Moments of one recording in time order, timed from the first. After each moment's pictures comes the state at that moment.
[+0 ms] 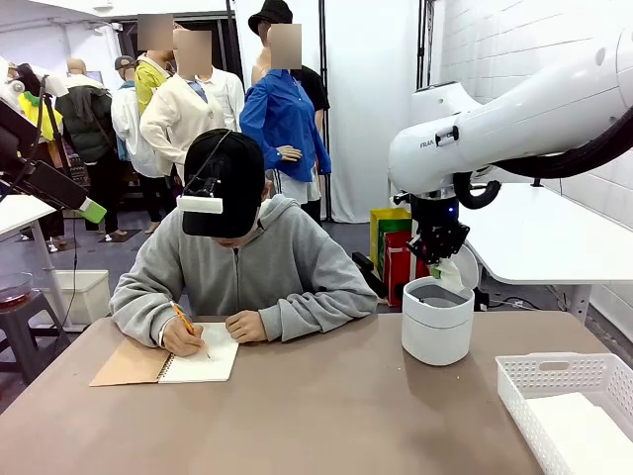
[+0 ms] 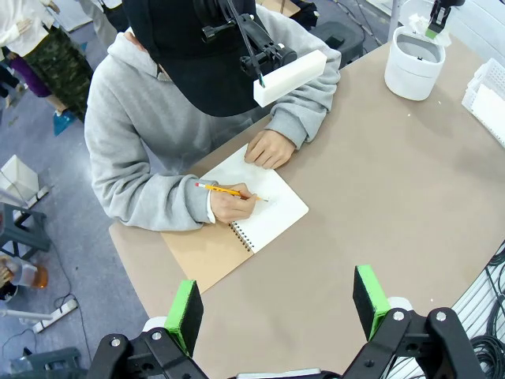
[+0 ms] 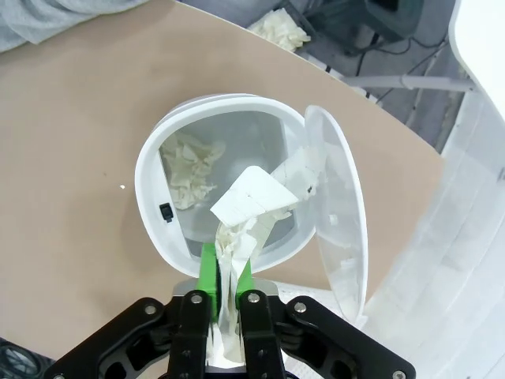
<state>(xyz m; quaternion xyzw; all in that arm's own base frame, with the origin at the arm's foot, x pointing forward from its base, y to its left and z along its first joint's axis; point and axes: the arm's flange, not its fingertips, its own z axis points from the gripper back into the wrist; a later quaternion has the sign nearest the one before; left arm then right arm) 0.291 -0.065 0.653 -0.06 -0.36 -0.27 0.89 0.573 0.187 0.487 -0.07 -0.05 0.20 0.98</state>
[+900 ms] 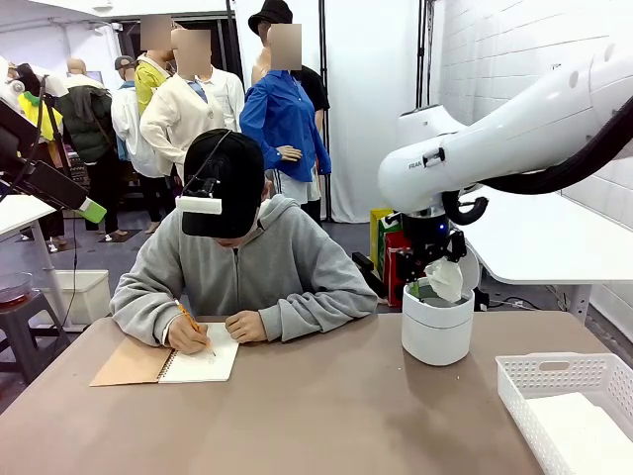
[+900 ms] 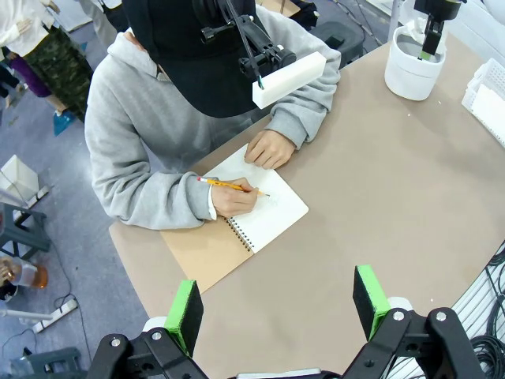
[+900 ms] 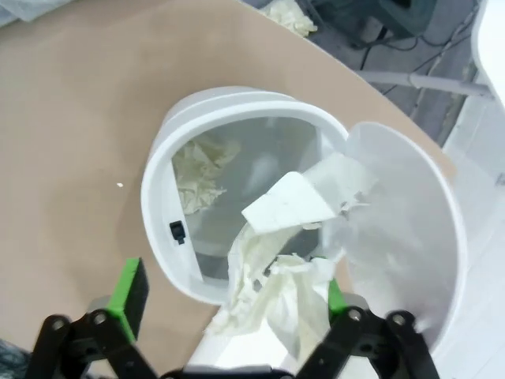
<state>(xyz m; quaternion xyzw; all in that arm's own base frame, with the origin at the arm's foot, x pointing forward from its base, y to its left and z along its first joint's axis) 0.291 -0.065 0.653 -0.06 -0.36 -0.27 0.89 0.578 0.203 0.449 -0.08 -0.02 0.23 0.97</state>
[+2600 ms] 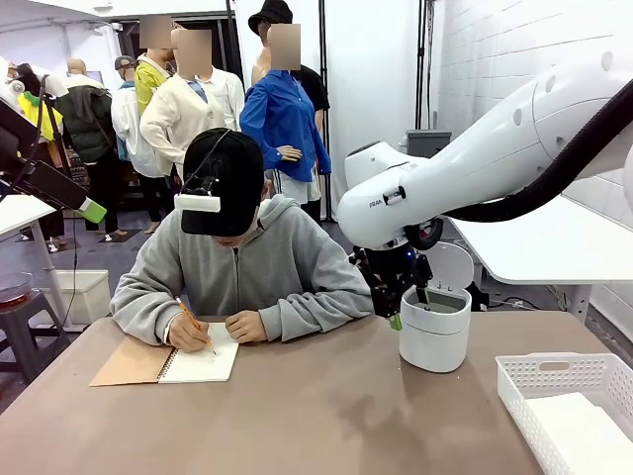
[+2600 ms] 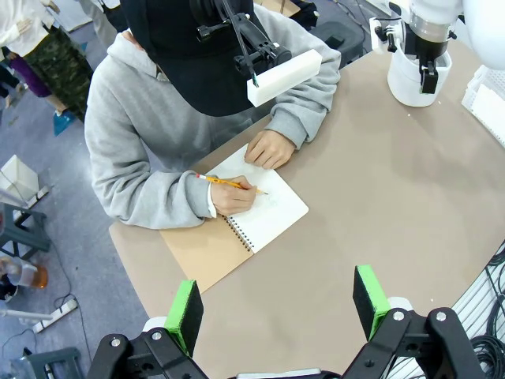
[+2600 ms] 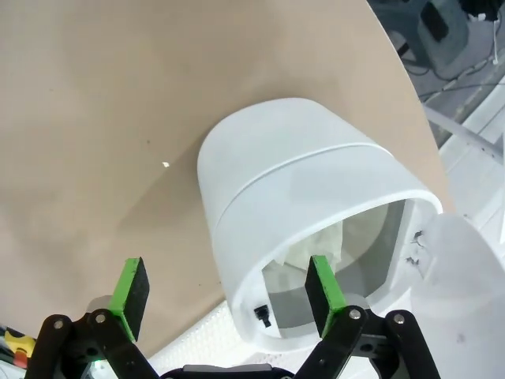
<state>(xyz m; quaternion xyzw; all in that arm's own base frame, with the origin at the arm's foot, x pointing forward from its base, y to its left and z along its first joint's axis) 0.291 -0.065 0.653 -0.06 -0.36 -0.27 0.89 0.555 0.270 0.404 -0.13 0.04 0.36 0.92</state>
